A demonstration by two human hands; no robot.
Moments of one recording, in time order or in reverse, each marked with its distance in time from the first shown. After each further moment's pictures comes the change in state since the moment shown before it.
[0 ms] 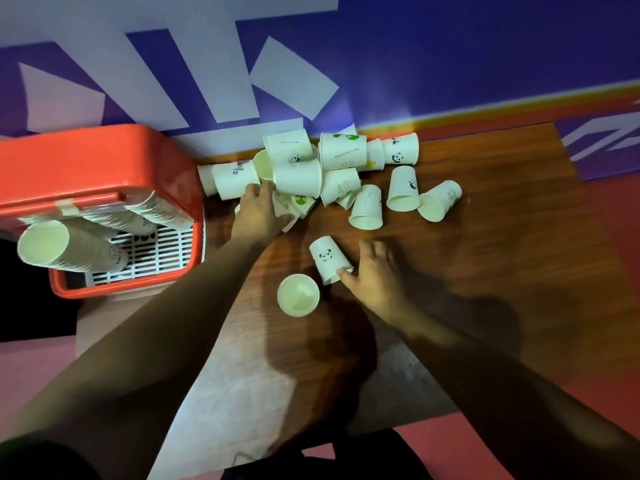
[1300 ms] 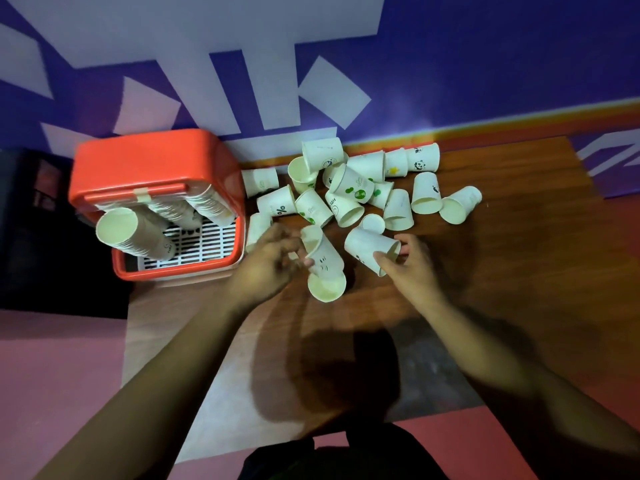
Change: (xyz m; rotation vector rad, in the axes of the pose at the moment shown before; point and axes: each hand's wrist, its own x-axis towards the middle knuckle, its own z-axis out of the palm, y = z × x) left_hand -0.134 -0.037 -0.061 -0.210 -0.098 0.408; right_hand -0.039 -0.021 -0.035 0.595 0.076 0.220
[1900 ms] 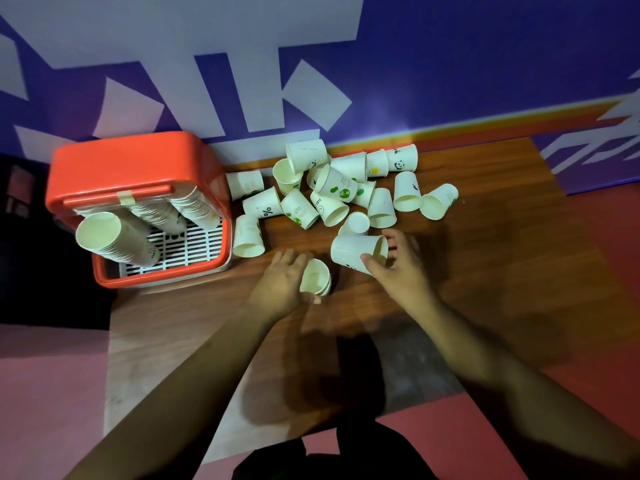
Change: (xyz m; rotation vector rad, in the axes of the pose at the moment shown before) left_hand -0.004 -0.005 0.059 0.323 -0.199 -0.101; right_hand -0.032 -0.004 -0.006 -0.007 0.072 -0.163
